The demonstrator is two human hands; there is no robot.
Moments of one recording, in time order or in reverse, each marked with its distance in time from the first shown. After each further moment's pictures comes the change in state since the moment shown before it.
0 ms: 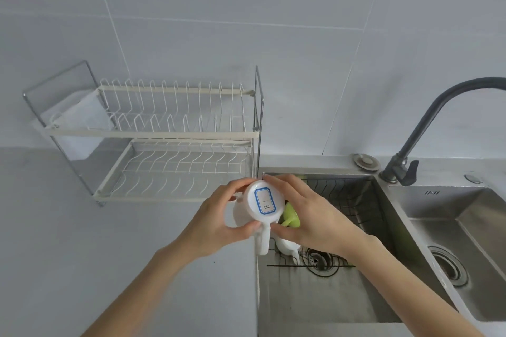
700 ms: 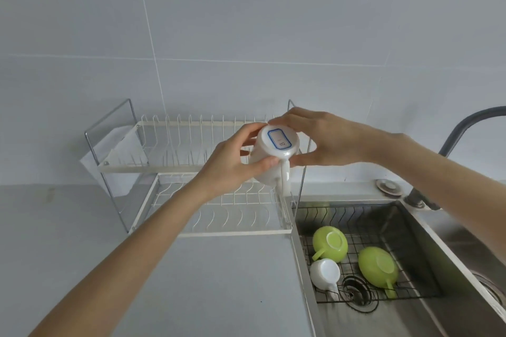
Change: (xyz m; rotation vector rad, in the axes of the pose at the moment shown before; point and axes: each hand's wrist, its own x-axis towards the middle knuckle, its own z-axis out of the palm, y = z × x) left_hand 0.061 0.022 -0.134 -0.032 0.073 0.194; right_hand 0.141 -0.076 -0.080 -0.328 -0.093 -0.123
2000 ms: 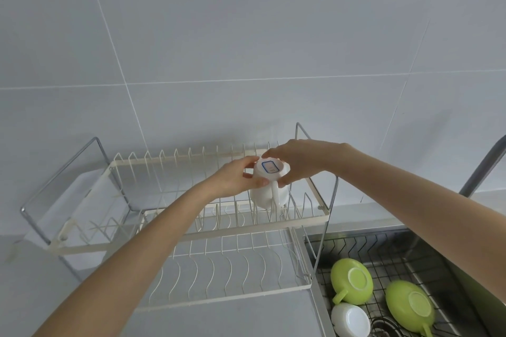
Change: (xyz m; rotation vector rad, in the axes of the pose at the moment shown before) left_hand 0.131 -0.098 -0.012 0.174 -0.338 -0.401; right_hand 0.129 0.099 0.059 -0.120 -0.401 0.294
